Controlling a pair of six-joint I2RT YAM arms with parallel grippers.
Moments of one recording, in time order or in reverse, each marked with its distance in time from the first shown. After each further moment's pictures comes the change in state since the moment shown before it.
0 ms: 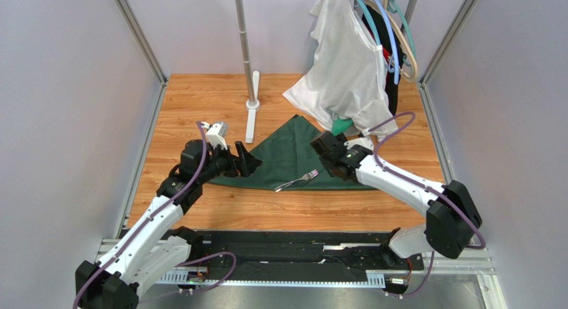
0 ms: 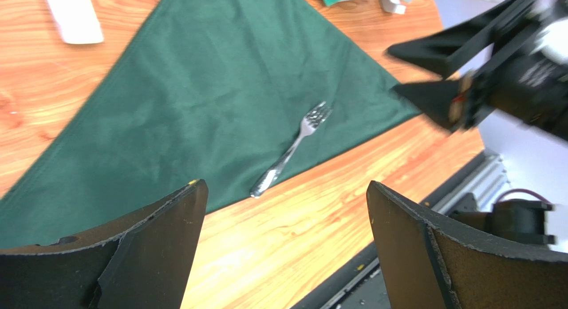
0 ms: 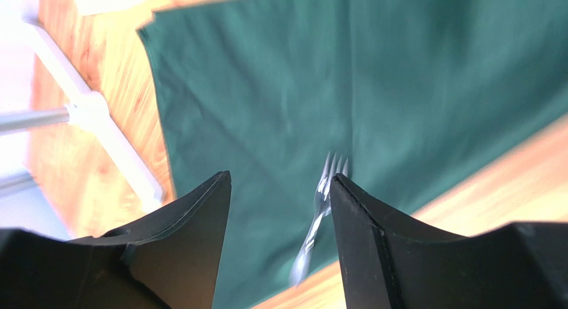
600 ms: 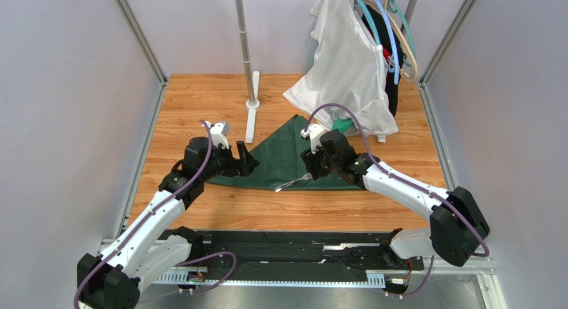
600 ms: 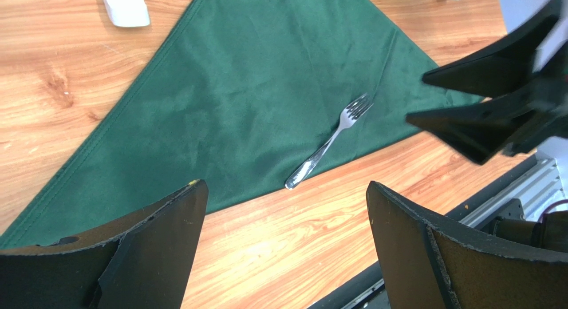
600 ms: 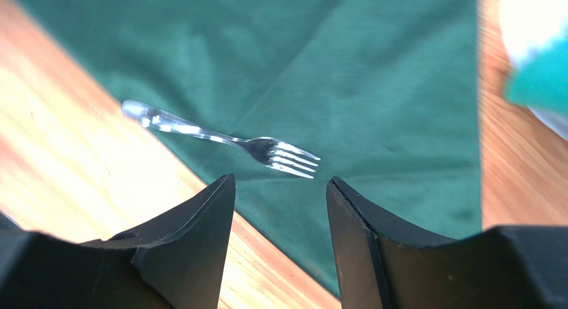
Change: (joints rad) left arm 0.000 0.054 0.032 -0.084 -0.084 0.064; right arm -0.080 -0.101 -0.163 0.403 -0.566 -1.729
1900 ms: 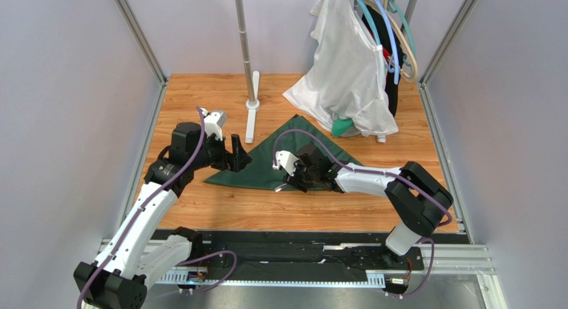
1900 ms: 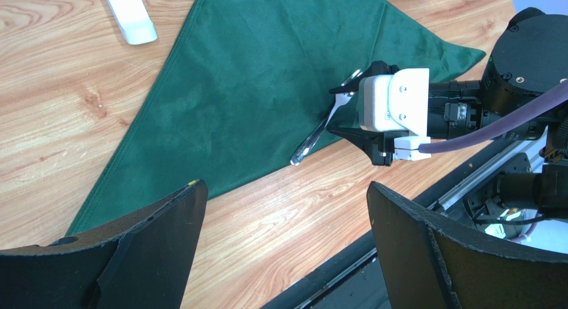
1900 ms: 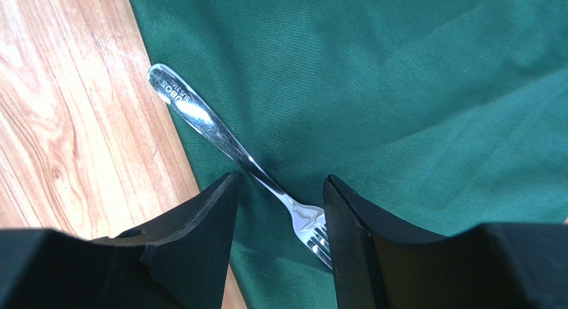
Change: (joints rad) left arm 0.101 0.035 0.249 -0.299 0.145 0.197; right arm 0.114 0.304 -0.026 0.238 -0.150 -0.460
